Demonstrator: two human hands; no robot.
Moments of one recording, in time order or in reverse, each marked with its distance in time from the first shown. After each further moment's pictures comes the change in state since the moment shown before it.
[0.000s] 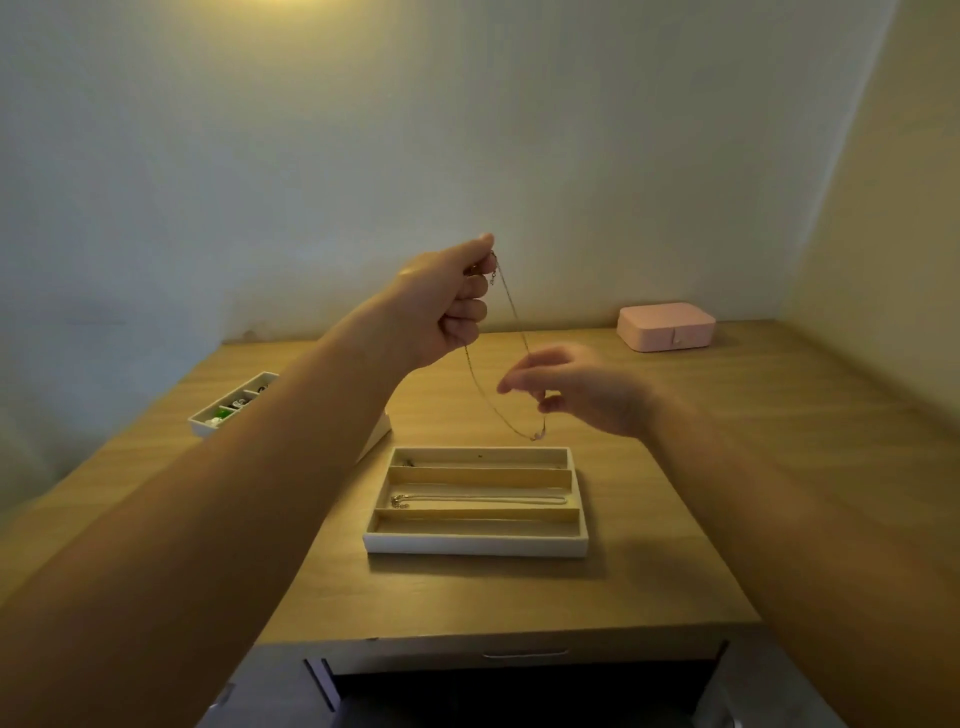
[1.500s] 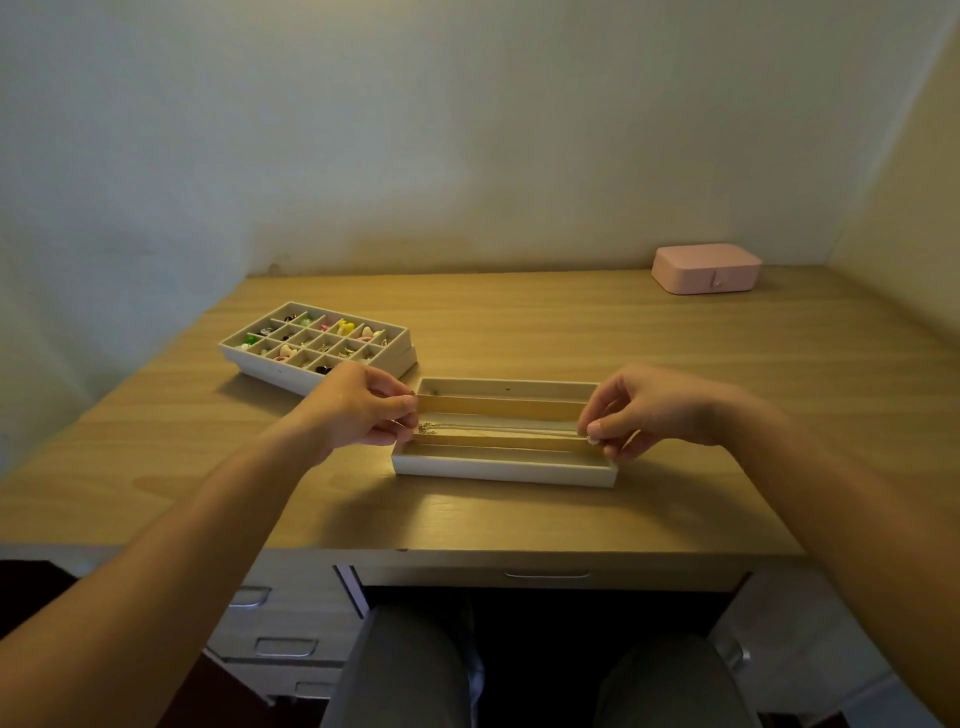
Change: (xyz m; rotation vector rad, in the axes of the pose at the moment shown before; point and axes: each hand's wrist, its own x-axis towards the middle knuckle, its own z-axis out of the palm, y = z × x) left_hand -0.076 -0.133 -0.113 0.594 0.218 -0.172; right_hand -0.044 0.054 0.009 -0.263 -0.127 0.404
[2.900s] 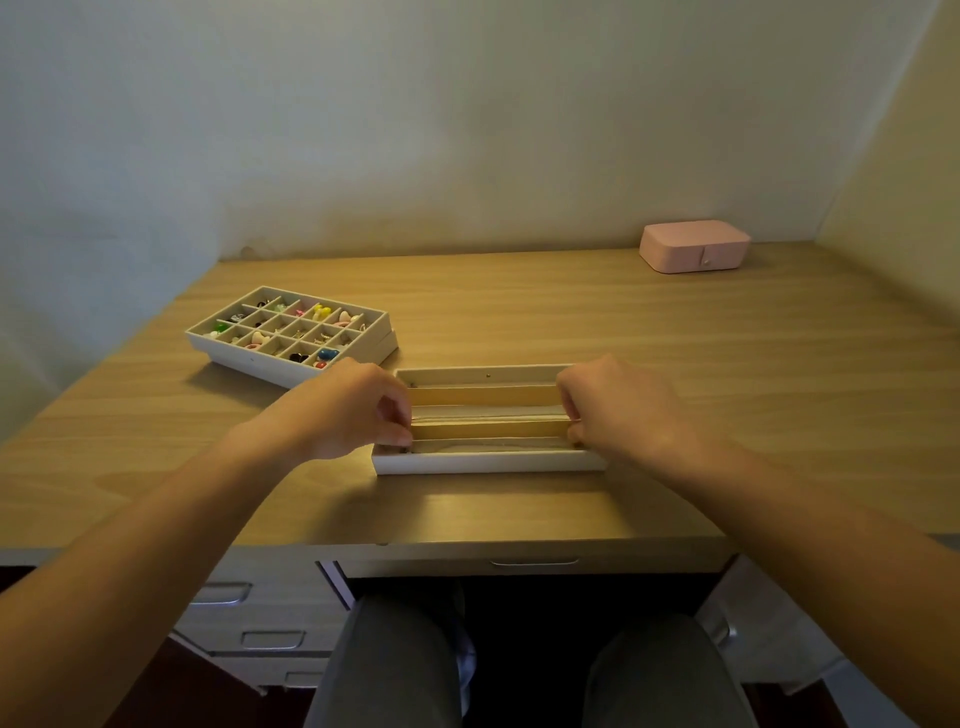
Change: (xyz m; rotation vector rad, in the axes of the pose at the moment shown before) left_hand 0.005 0.000 0.006 0.848 -0.151 0.392; right_hand -0.005 -0.014 0.049 -0.863 0.503 -0.099
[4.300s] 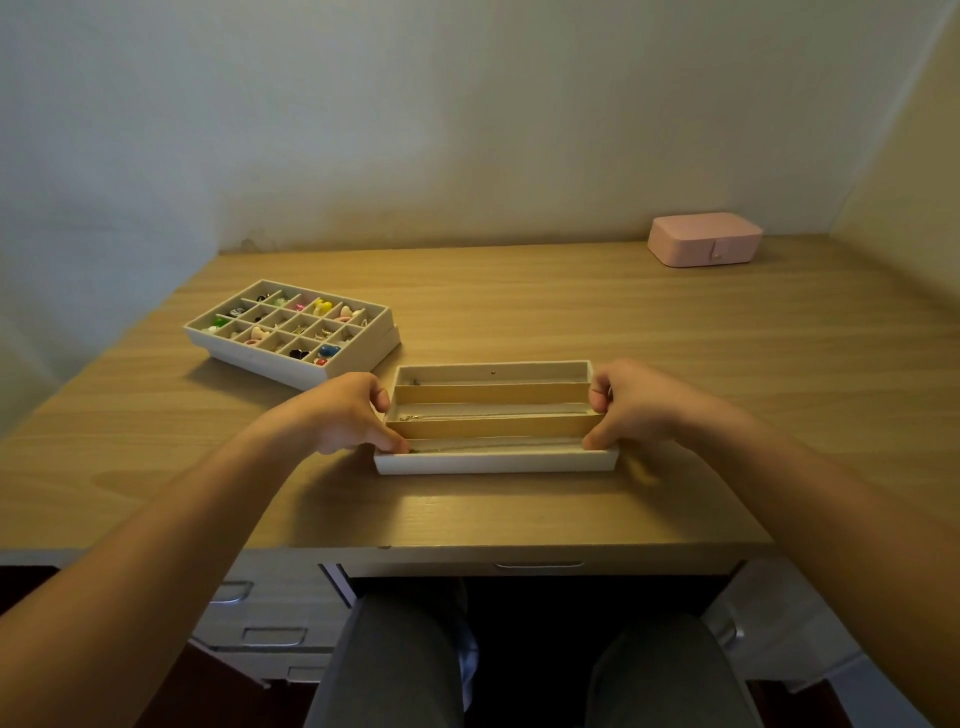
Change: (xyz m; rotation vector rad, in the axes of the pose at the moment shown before) left_hand 0.016 -0.018 0.015 -0.499 -0.146 -0.490; right_hand 0.022 0.031 0.008 0.505 -0.335 0.210
